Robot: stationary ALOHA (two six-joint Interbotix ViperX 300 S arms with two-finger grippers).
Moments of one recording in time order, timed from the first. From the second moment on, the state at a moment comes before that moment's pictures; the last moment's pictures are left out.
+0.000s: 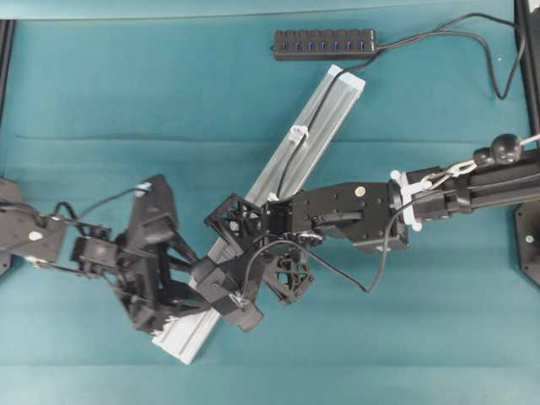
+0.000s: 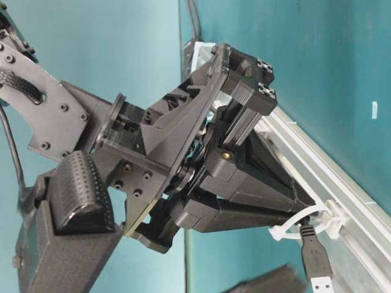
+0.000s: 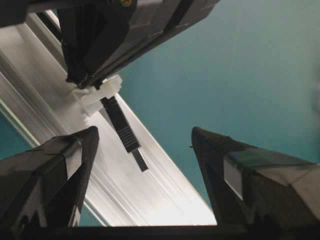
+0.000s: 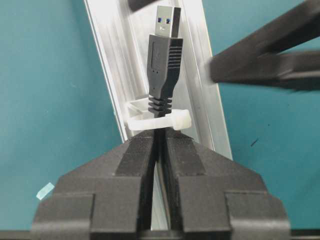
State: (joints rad) left arm -0.19 -0.06 0.90 0.02 -0.22 -0.65; right arm 0.05 0.37 0.16 0.17 0.55 -0.89
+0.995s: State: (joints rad) left arm -0.19 0.01 0.88 0.02 -0.31 -0.65; right arm 0.05 0.37 0.16 0.17 0.55 -0.89
